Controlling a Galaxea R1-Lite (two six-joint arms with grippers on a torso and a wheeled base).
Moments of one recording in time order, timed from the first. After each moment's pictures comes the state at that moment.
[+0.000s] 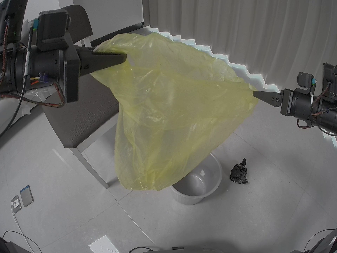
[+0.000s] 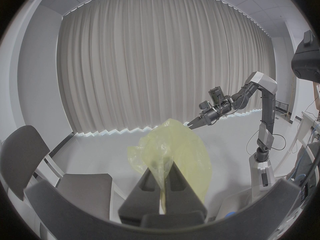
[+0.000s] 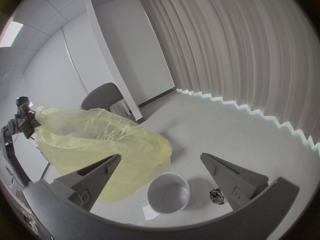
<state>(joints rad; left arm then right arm) -0.51 1.40 -1.39 0.18 -0.39 0.41 0.25 1.50 -0.95 -0.36 0.23 0.21</state>
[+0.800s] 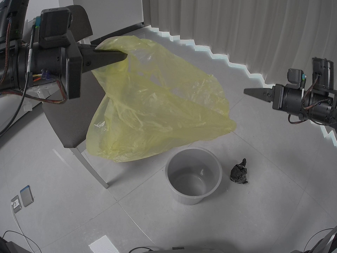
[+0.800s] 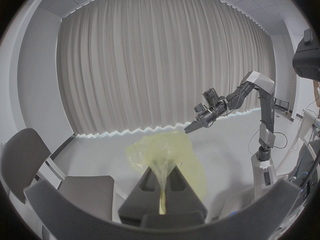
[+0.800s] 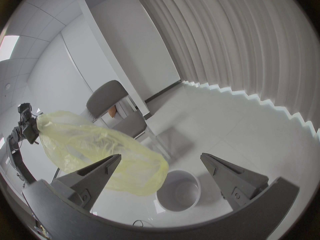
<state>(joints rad) -0.50 1.41 -1.41 0.18 -0.39 0.43 0.24 1.59 -1.07 -0.29 0.33 0.25</state>
